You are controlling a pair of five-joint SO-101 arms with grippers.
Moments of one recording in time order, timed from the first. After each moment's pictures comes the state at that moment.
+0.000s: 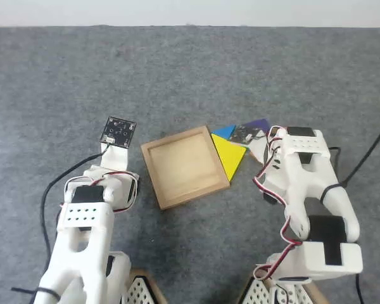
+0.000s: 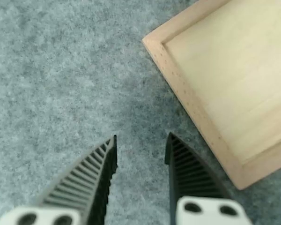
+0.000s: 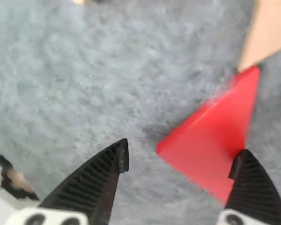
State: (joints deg) left arm -7.5 -42.4 72.1 48.2 -10.6; right arm -2.2 0.5 32.4 74.1 57.5
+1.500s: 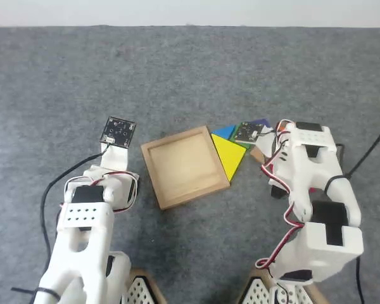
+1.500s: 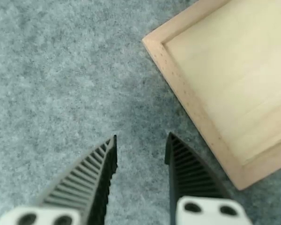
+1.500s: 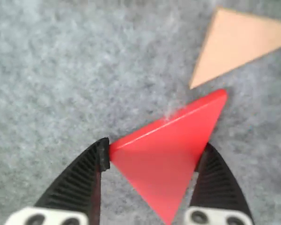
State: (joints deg) left arm -7.5 -42.4 72.1 48.2 -10.6; right arm 1.9 8.3 26.5 68.3 66.2
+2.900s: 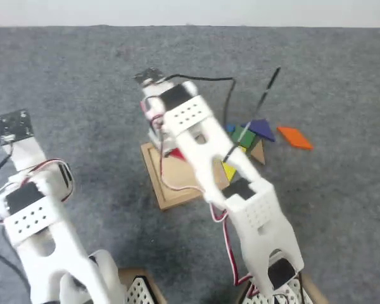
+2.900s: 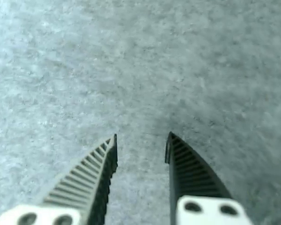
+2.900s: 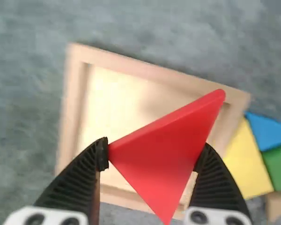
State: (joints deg) left arm -38.8 -42.3 56.5 58.2 -5.6; right arm -40.7 41.9 -44.0 93.6 -0.8
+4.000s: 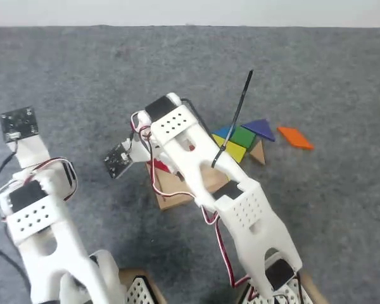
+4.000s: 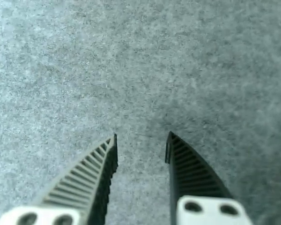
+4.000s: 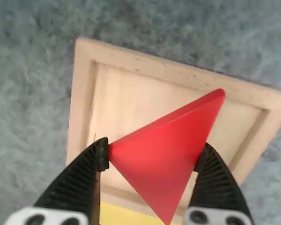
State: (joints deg) left arm -36.6 -42.3 56.5 58.2 -5.6; right arm -42.5 46.9 -44.5 99.9 84.6
